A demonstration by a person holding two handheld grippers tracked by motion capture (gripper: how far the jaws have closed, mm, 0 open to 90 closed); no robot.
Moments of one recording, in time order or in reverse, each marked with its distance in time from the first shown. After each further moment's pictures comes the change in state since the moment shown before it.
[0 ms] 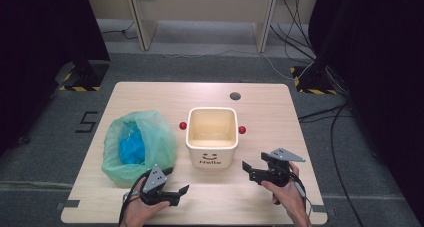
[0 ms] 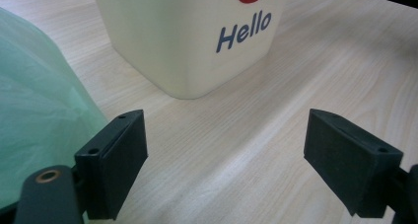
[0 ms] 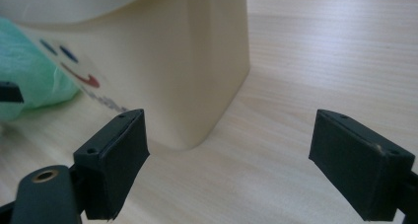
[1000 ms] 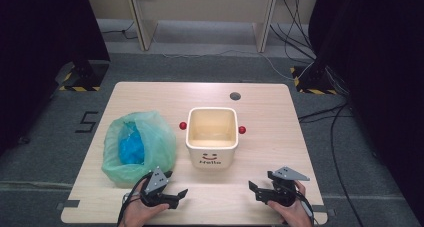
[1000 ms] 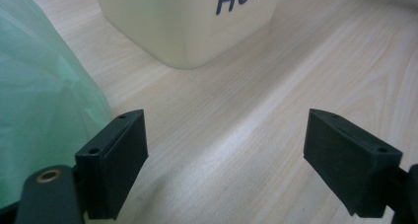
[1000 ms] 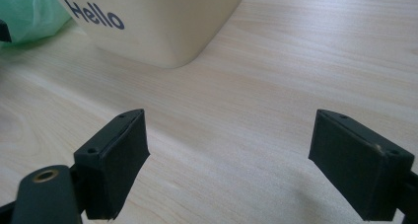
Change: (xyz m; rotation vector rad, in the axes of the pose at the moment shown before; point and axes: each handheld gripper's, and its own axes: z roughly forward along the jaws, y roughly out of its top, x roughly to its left) left arm 0.001 -0.009 0.005 0.106 -0.010 0.028; right arm -0.003 -0.049 -0.020 0.092 -0.035 -0.009
